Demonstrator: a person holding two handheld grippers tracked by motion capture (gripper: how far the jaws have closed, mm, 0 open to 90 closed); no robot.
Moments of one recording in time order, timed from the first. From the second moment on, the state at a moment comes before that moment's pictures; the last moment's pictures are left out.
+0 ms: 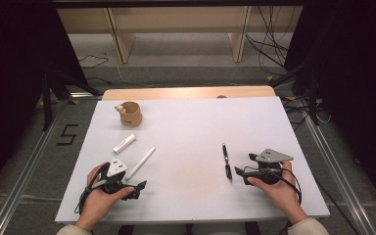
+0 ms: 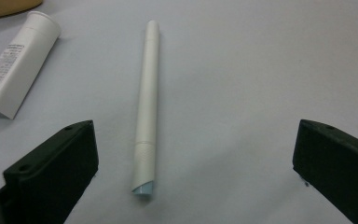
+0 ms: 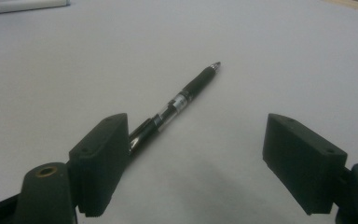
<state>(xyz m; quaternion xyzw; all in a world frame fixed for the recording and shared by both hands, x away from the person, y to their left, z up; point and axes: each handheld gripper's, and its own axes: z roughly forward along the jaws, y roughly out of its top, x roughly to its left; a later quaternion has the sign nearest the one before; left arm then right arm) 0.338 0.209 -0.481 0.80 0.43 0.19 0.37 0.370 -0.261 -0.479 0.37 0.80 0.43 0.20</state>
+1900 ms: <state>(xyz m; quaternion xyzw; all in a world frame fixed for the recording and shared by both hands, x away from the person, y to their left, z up) 0.376 0.248 -0.473 0.77 0.48 0.25 0.33 0.367 -0.262 -0.479 0.37 0.80 0.42 0.21</state>
